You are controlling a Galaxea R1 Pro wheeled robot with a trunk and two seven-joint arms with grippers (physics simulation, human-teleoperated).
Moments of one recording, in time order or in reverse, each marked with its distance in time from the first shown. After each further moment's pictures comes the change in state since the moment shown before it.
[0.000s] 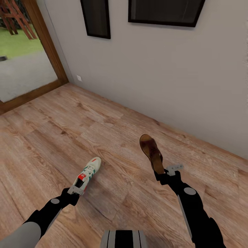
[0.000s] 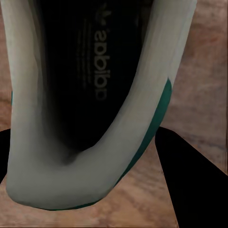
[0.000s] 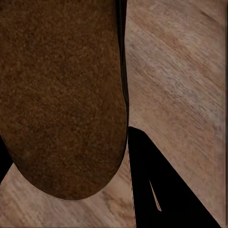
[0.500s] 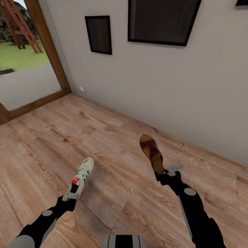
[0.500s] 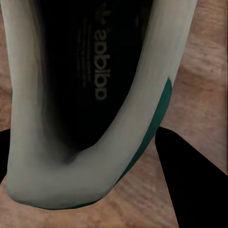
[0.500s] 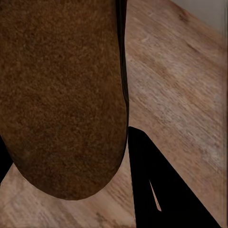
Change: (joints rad) left arm 0.083 0.010 0.064 0.001 0.181 -0.114 0.000; right arm 0.001 -0.004 -0.003 0.011 0.005 -0.020 0.003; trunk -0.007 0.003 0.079
